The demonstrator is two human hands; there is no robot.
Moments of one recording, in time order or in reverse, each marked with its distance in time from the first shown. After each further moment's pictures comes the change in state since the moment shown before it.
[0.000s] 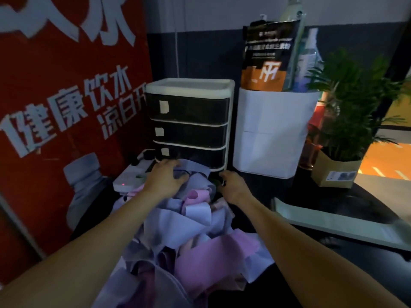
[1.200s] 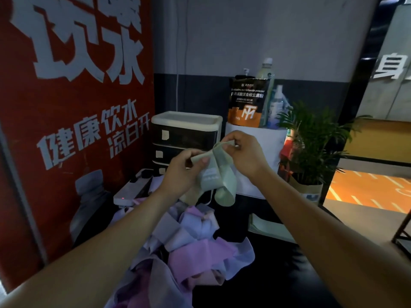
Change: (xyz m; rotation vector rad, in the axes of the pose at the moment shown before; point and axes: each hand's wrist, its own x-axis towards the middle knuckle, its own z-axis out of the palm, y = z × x) left_hand -0.048 0.097 -0.054 -0.837 0.160 0.353; right_hand -0.084 -0.098 -0.158 0.317 0.352 -0.356
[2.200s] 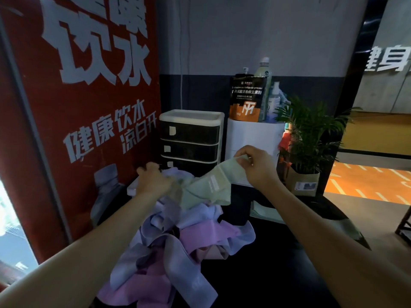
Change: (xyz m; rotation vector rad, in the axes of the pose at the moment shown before) left_hand -0.040 -0.017 -0.061 0.610 0.177 -0.529; right_hand -0.053 0.025 -0.013 -0.179 0.038 -0.018
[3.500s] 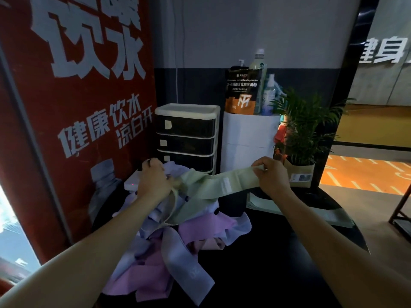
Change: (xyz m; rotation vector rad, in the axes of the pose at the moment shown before) left_hand -0.017 -0.010 0.015 0.107 0.076 0.247; right_hand -0.028 0.038 -0.015 -0.091 0.050 0.282
